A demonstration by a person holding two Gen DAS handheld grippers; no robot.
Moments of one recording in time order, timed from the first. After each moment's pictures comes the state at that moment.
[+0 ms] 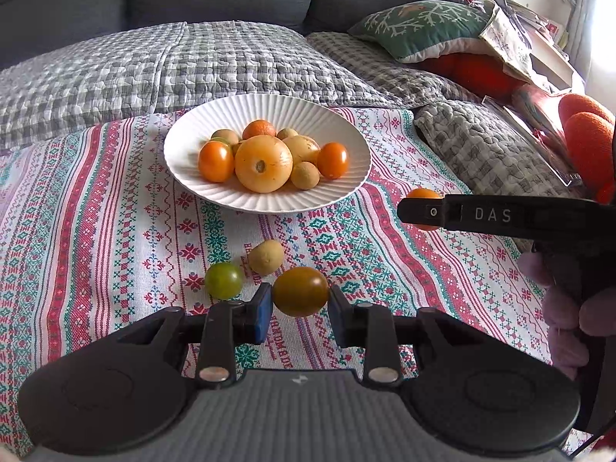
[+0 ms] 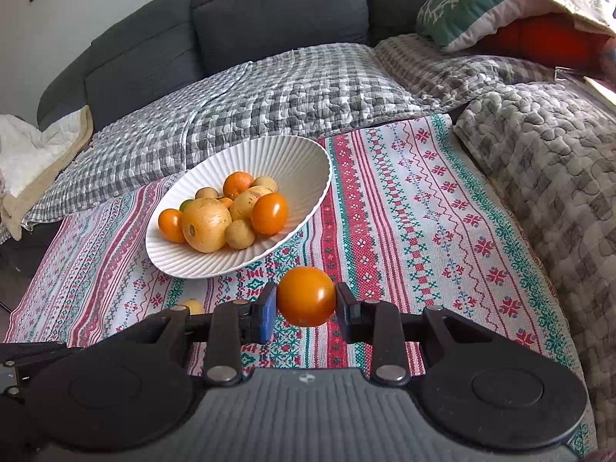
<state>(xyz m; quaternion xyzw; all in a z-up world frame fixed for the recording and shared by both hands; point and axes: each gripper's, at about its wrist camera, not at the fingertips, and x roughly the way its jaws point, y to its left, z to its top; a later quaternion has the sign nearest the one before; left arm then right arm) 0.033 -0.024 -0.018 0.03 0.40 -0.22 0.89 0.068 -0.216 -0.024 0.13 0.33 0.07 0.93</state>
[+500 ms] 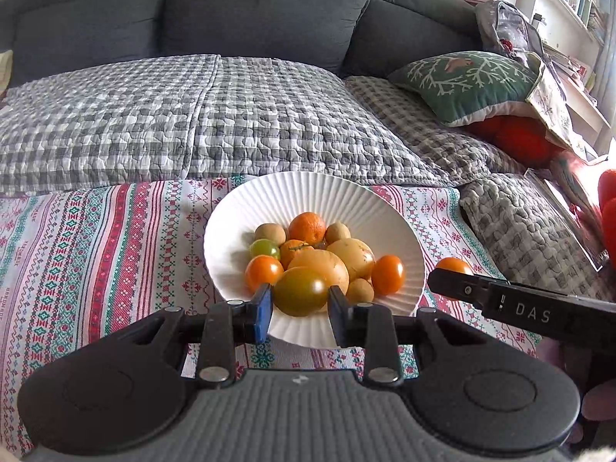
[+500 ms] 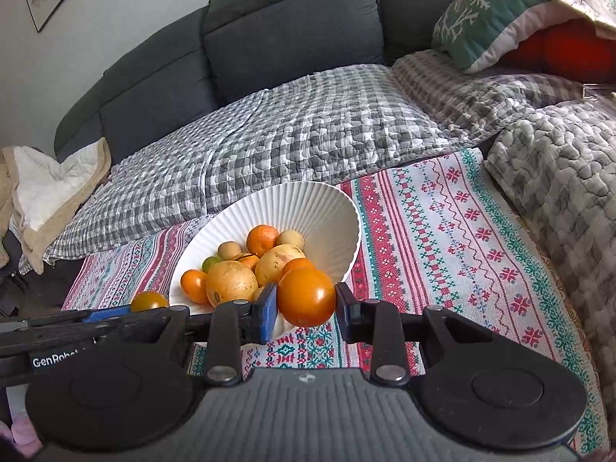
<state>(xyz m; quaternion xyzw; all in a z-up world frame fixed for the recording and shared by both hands) 0.115 -0.017 0.016 0.00 0.37 -0.18 0.91 0.110 -0.217 -0.012 0.17 0.30 0.09 0.93</state>
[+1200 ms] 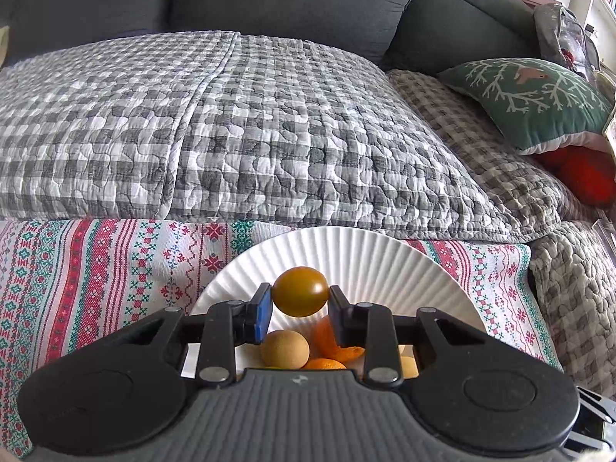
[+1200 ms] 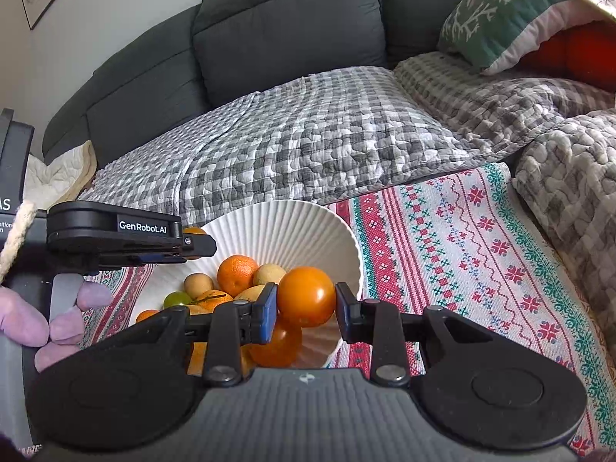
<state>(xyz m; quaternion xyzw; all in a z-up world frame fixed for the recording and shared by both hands) 0.233 -0.051 -0.012 -0.02 0.41 -0.14 0.90 0.157 -0.210 -0.029 0.15 0.29 0.08 0.94</state>
